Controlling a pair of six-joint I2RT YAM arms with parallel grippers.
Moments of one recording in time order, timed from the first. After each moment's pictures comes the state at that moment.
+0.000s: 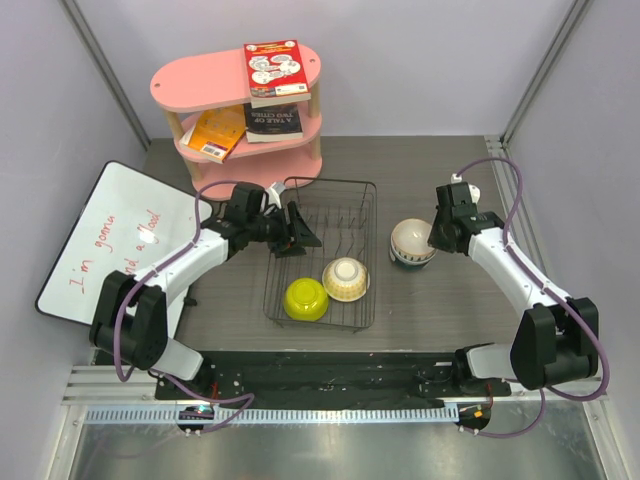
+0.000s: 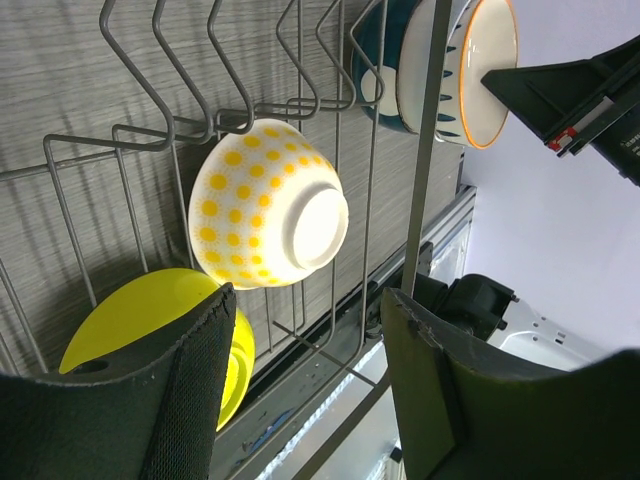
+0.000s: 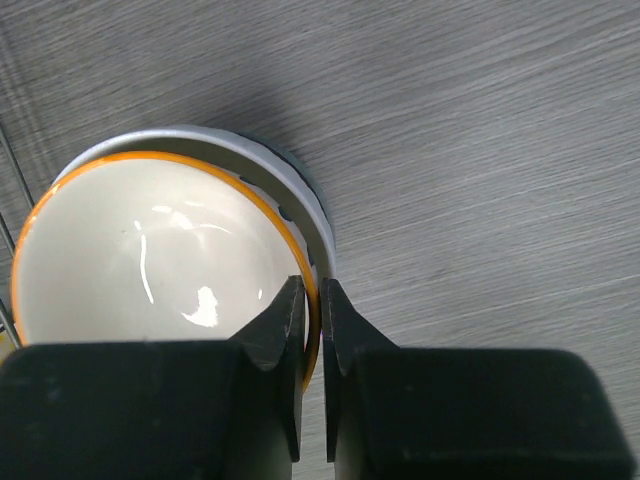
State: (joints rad) left arm -0.42 1.48 0.98 -0.25 0.59 -0.78; right arm 0.19 1.32 0.97 -0.63 0.23 0.47
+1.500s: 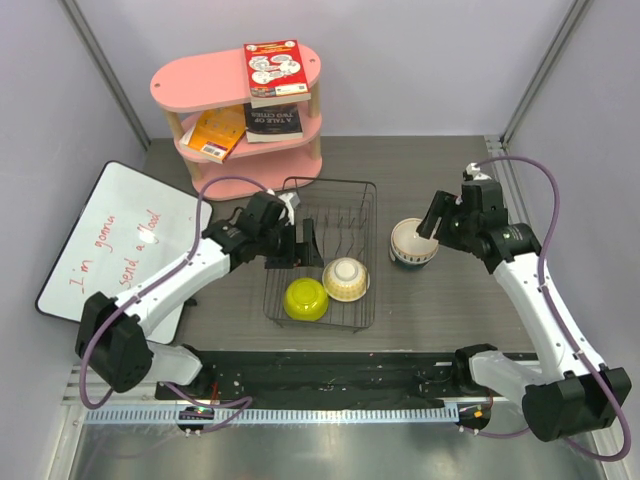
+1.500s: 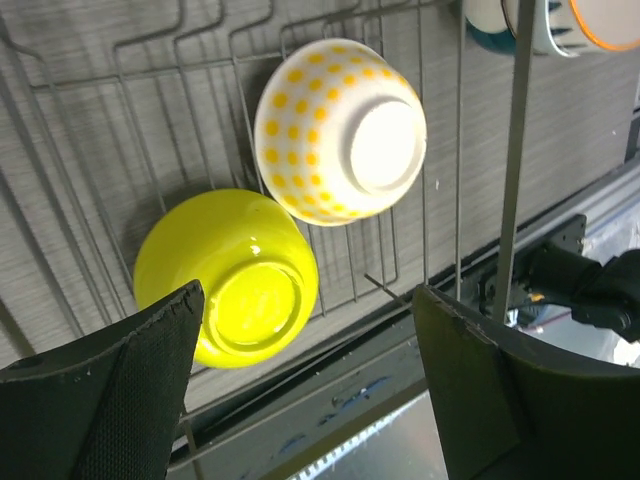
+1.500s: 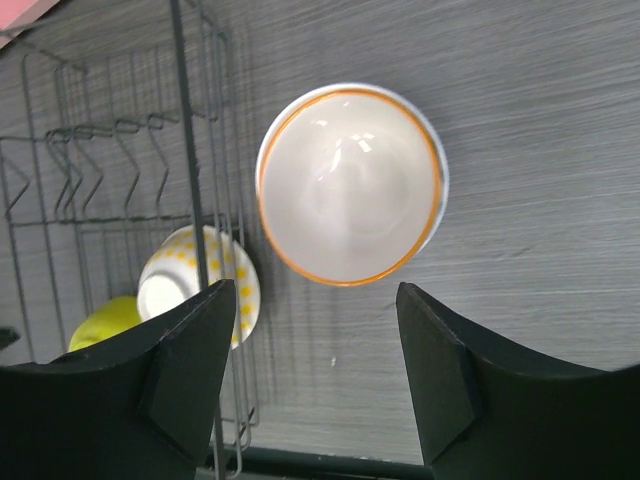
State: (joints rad) left arm -0.63 1.36 1.07 -0.58 0.25 -0.60; right arm 0.19 1.07 1.07 -0.76 0.02 0.47
